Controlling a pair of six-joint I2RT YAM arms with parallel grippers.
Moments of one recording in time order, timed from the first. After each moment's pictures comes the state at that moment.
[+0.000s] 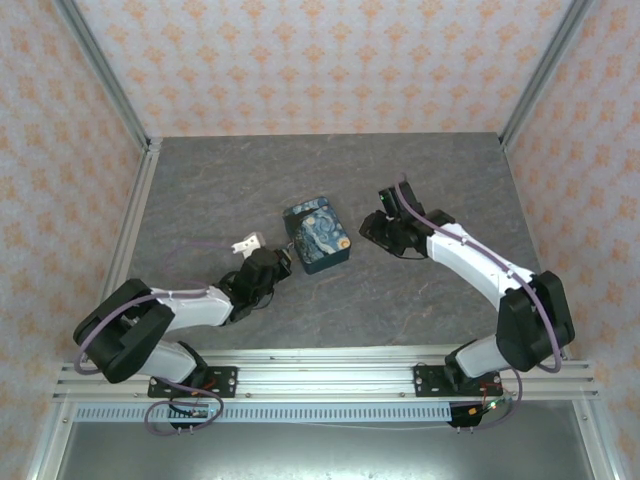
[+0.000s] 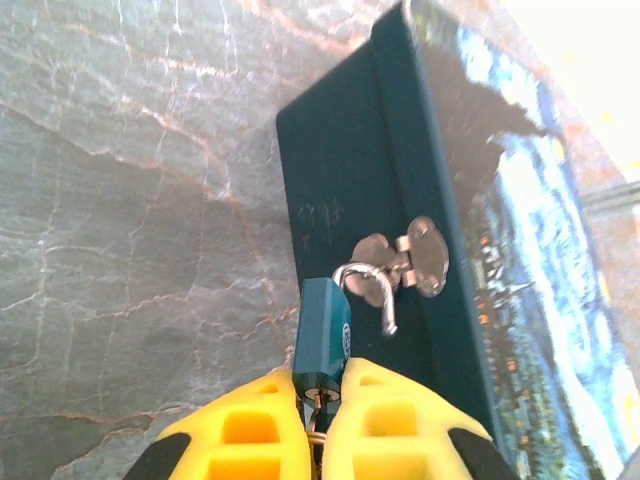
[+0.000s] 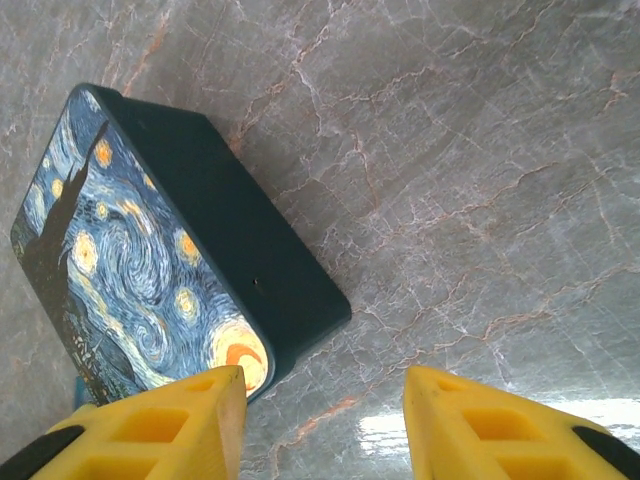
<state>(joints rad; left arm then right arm) -0.64 1.39 0.40 0.42 -0.31 -1.08 0.49 1.44 1.04 -0.56 -0.09 0.92</state>
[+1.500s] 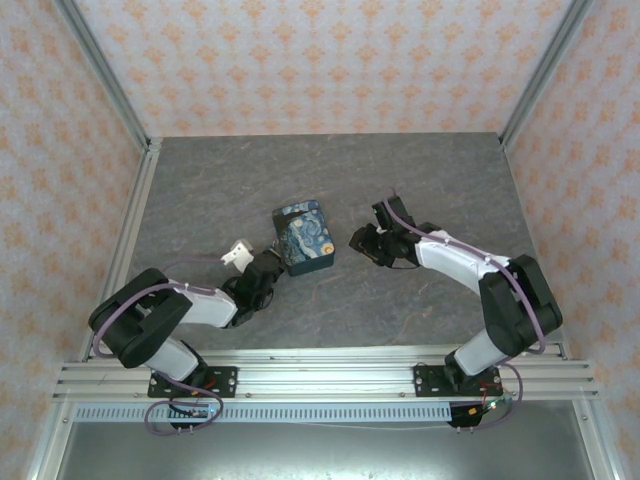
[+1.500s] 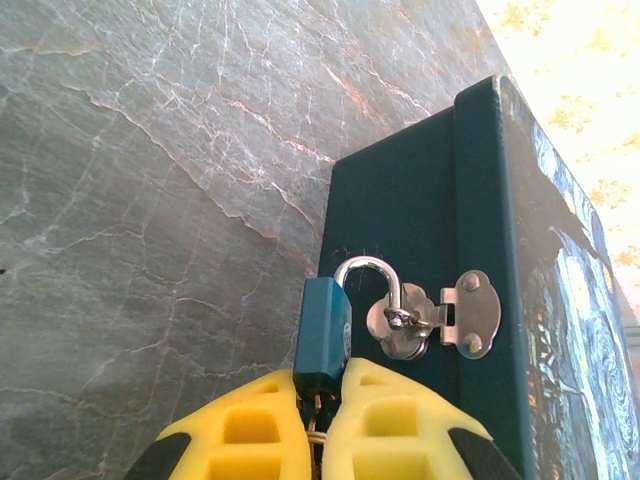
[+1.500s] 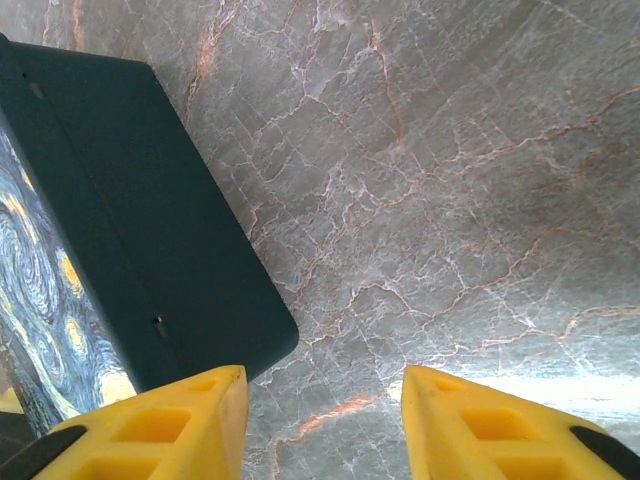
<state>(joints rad) -0.64 1.51 0.35 0.58 -0.50 -1.28 0.50 1.54 0.91 -0.34 -0.23 0.97</state>
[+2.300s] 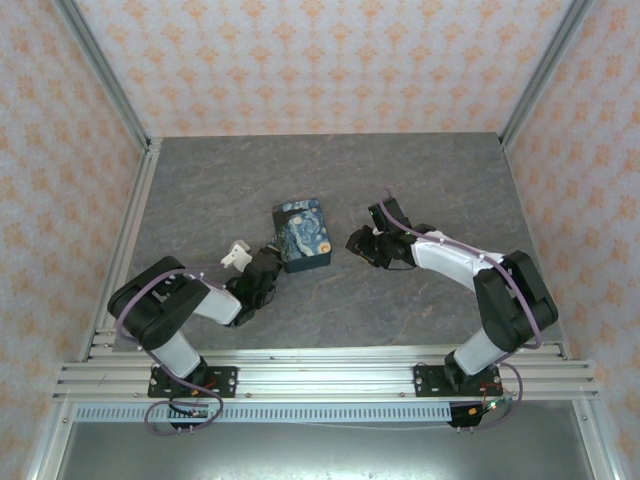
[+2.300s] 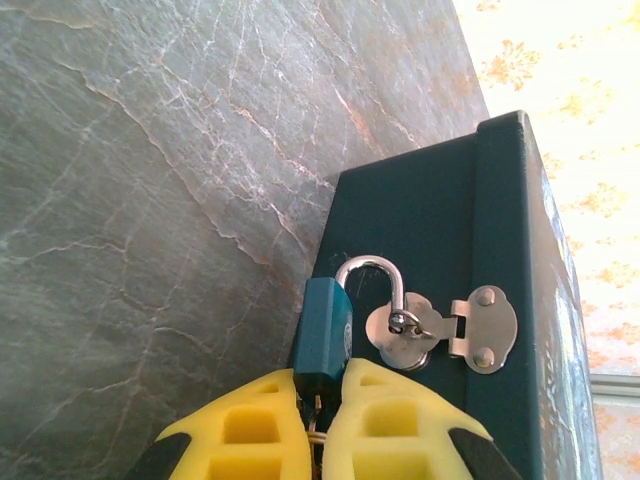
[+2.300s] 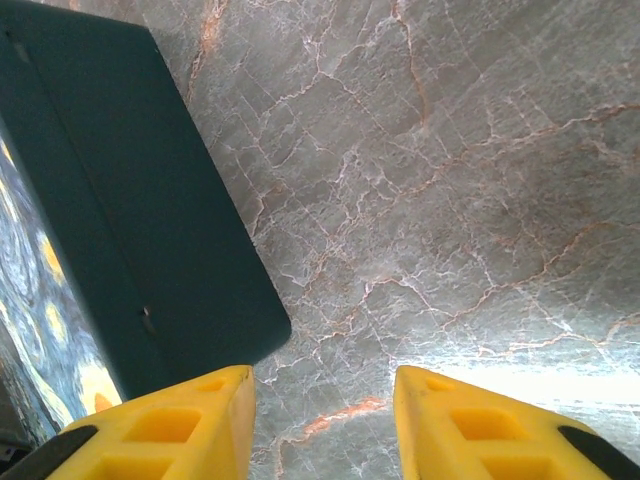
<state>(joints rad) -0.61 1.64 0.34 0.78 -0.49 -1.41 0.52 1.56 0.90 -0.31 -0.25 0.97</state>
